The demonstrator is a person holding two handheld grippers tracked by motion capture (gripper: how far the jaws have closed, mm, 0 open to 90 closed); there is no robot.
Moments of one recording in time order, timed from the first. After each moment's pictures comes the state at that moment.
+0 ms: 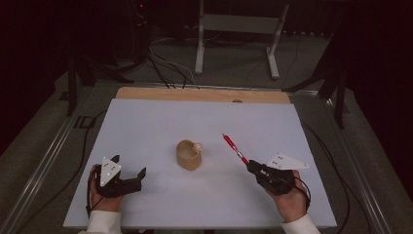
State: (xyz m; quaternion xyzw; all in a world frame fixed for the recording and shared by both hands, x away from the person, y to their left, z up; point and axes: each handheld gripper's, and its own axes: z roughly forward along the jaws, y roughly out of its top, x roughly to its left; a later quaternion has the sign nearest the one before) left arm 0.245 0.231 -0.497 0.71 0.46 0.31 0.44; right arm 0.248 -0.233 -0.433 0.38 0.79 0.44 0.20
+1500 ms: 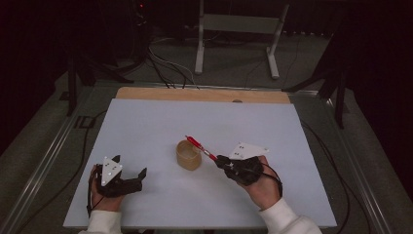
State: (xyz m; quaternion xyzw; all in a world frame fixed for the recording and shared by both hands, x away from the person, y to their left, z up) left arm 0.247 0.230 -0.498 0.71 0.46 0.31 0.43; right arm 0.270 -0.152 -0.411 0.28 0.85 0.42 0.16
